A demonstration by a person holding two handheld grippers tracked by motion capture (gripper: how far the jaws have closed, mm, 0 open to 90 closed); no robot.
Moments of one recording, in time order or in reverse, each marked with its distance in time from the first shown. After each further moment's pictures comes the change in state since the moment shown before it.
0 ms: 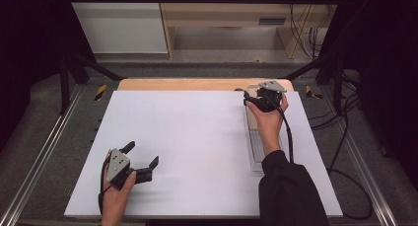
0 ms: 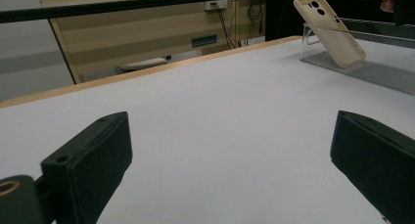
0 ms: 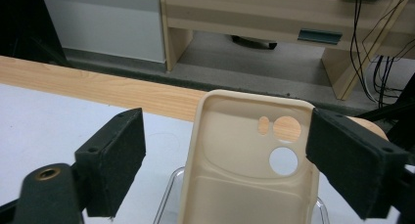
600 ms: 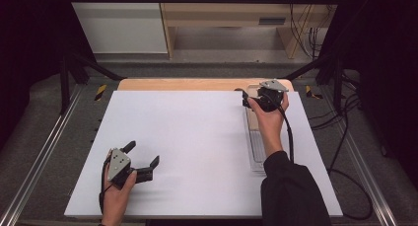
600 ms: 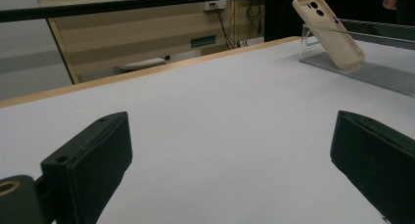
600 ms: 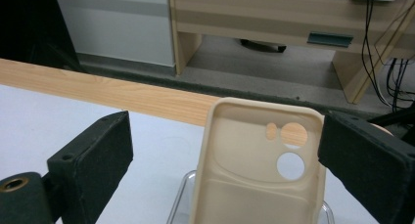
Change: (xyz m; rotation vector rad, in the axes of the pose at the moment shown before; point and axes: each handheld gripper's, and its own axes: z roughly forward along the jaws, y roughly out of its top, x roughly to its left) left arm 0.000 0.000 0.002 -0.001 -0.004 -0.003; right arm 0.000 0.005 -0.007 -0.012 0.039 0.014
